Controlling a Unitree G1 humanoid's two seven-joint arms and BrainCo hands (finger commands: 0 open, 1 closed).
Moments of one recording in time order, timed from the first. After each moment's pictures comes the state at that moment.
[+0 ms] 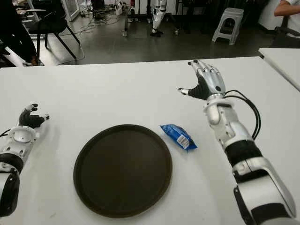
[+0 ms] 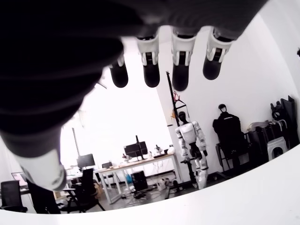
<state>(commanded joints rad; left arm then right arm) -0.68 0.38 0.03 1.34 0.23 -0.10 0.18 -0.52 -0.40 0.30 0.51 -0.63 -0.05 -0.25</state>
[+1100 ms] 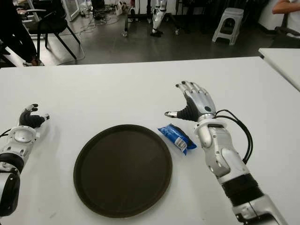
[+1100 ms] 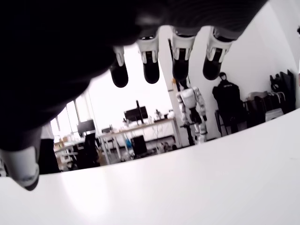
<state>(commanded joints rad) -0.68 0.38 0.01 1.34 0.25 -0.09 0.19 -0.29 -0.43 0.32 0.00 -0.80 0.29 0.08</state>
